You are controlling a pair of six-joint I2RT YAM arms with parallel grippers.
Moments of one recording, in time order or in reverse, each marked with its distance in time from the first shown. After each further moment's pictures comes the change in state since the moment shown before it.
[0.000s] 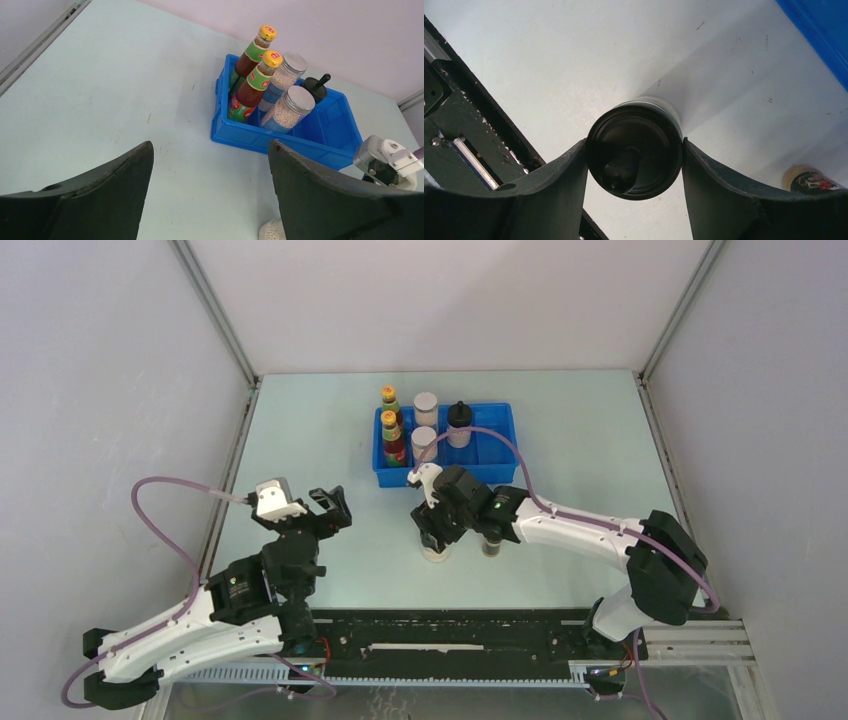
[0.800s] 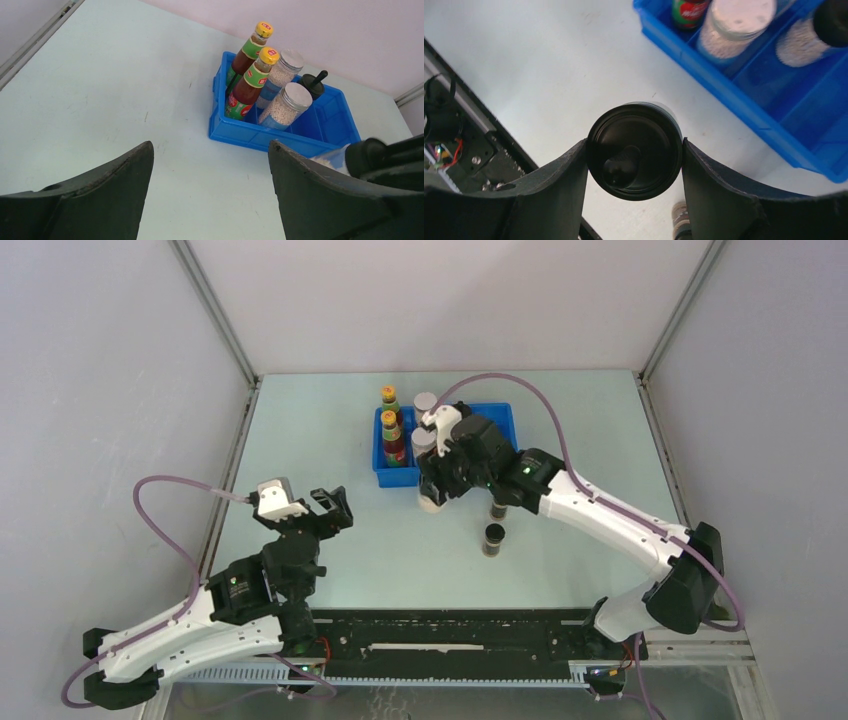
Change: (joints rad) left arm 0.000 0.002 0.000 0.000 0.017 0.001; right arm -0.076 -0.073 0.292 -0.174 0.057 0.010
